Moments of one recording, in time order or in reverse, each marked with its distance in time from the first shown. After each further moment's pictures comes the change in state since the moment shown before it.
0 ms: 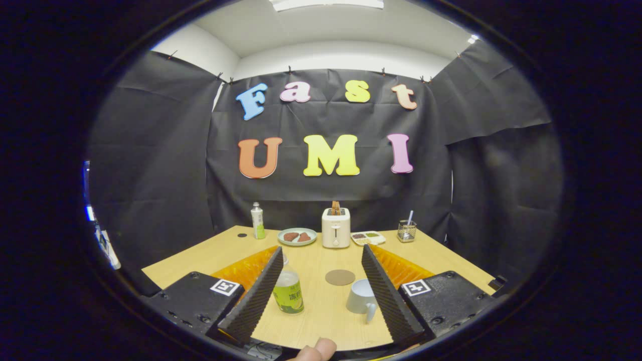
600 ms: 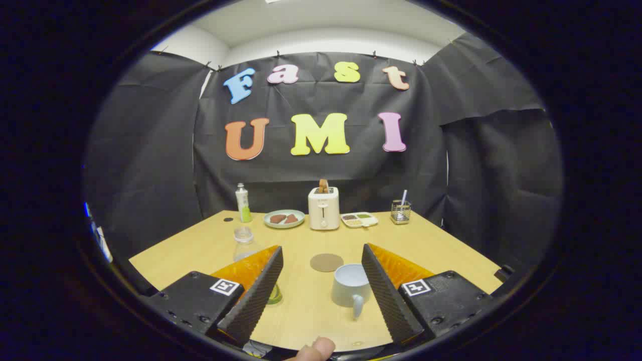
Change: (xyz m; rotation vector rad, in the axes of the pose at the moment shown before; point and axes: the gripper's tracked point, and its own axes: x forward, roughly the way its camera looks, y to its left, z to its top) arm 0.040 -0.035 -0.051 0.045 0.098 -0.019
